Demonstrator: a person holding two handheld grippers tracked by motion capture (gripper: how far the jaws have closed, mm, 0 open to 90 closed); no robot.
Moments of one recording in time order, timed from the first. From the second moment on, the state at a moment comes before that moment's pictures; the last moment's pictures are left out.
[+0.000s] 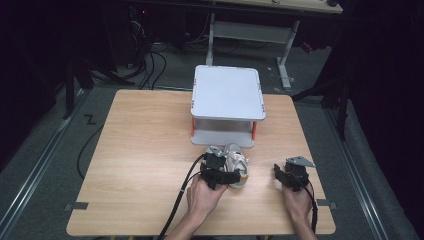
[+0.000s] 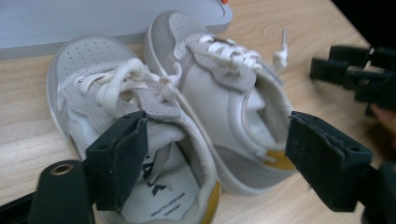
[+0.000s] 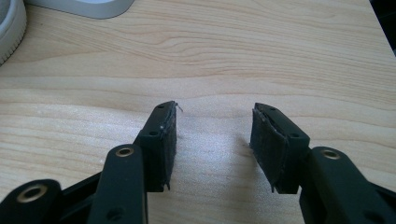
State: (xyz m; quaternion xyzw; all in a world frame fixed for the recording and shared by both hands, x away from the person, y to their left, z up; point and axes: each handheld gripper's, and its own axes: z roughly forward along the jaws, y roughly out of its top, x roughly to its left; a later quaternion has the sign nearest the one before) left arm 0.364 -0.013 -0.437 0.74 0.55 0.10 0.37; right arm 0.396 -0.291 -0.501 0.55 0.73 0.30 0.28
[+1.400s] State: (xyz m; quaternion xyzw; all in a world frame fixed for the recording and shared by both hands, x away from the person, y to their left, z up) left arm 0.373 -0.028 -0.443 0.75 0.57 0.14 0.31; right arm 0.395 -0.286 -0.501 0.54 0.74 0.30 0.29
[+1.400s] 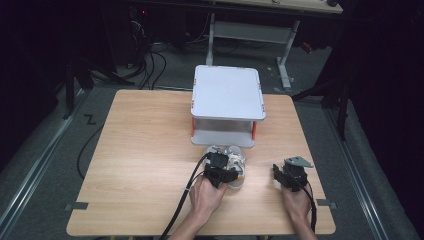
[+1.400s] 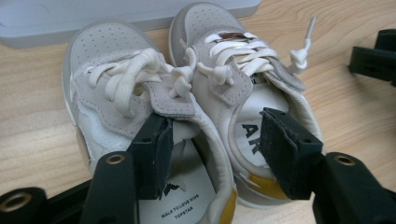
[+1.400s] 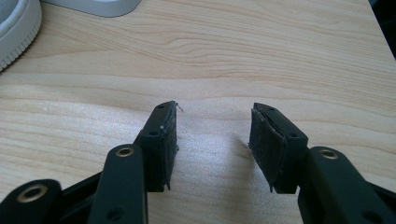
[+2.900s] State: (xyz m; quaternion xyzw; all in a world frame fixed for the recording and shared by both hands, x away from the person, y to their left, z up) left arm 0.370 -0.008 -0.438 0.79 0.50 0.17 0.33; right arm 0.400 -0.295 -0.501 0.55 0.73 0.32 0.25
